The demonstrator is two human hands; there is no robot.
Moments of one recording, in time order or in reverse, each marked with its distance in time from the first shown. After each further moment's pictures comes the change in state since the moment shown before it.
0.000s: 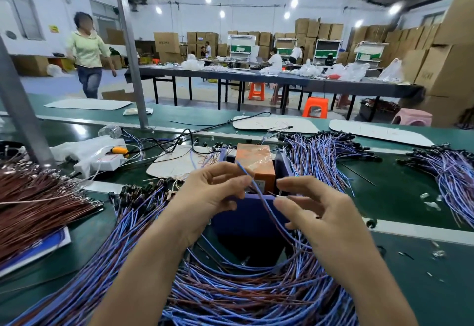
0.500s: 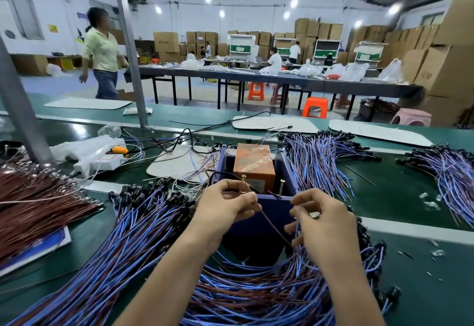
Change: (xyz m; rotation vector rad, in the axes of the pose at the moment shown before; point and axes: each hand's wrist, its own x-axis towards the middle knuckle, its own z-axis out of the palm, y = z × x) left_hand 0.016 -0.040 0.015 -0.061 0.205 -0.095; right_hand 0.011 0.028 0.013 -0.100 0.242 0.171
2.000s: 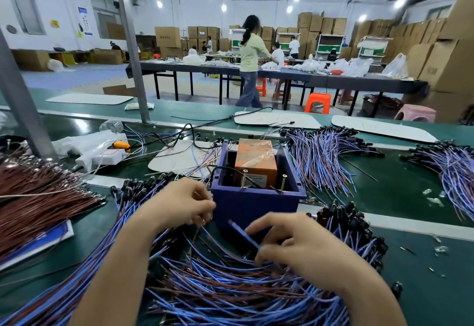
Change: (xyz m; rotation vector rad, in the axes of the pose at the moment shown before) left_hand 0.016 0.017 -0.072 0.932 -0.126 -0.057; right_hand -0.010 -0.014 -0.007 -0.197 -0.795 -0.010
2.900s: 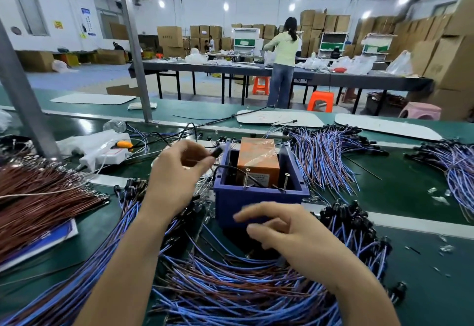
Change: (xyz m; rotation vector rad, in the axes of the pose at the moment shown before) left_hand -0.011 0.029 -0.007 -0.205 0.605 0.308; right_hand 0.010 0.000 0.009 0.137 0.089 -0.214
